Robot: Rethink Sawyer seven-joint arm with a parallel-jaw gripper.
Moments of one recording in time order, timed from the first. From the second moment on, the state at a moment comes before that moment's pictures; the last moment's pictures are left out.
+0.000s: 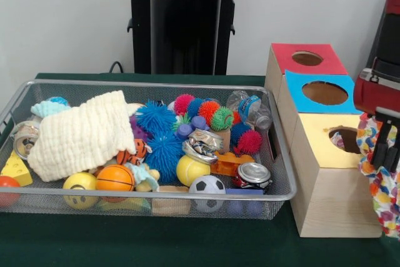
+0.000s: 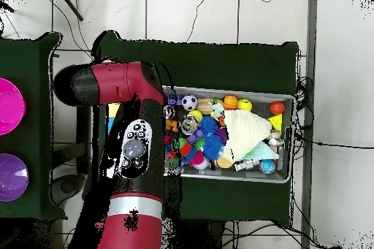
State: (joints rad) arm 0.19 -0.37 -0.21 1.04 0.08 0.66 2.62
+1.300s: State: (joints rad) arm 0.23 -0.38 -0.32 0.96 0.08 0.81 2.62
